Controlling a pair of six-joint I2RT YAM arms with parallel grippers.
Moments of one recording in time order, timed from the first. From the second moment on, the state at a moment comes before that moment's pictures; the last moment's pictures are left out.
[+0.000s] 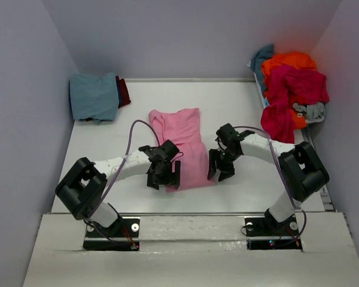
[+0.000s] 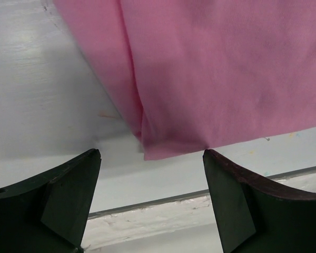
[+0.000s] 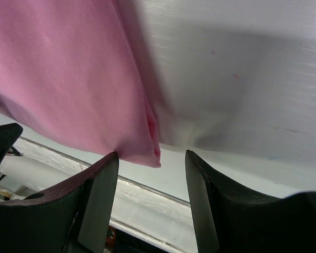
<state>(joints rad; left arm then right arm) -0.80 1.49 0.83 -0.67 0.05 -0.74 0.53 1.65 0.96 -0.71 -0.38 0.57</state>
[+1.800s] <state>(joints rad) -0.82 1.45 0.77 -0.62 0.03 -0.81 0.56 1.66 0.96 -0.62 -0.47 0.60</state>
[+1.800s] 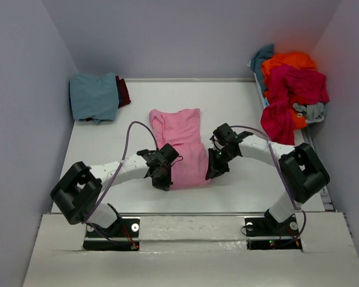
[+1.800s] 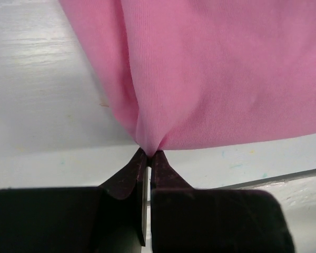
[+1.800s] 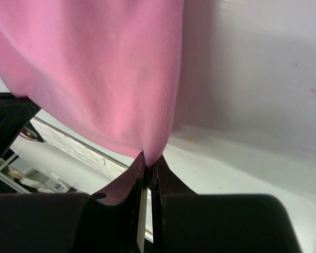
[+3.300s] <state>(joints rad) -1.05 1.36 1.23 -1.04 -0.55 -1.01 0.73 1.45 1.23 -0.88 -0.15 0.68</state>
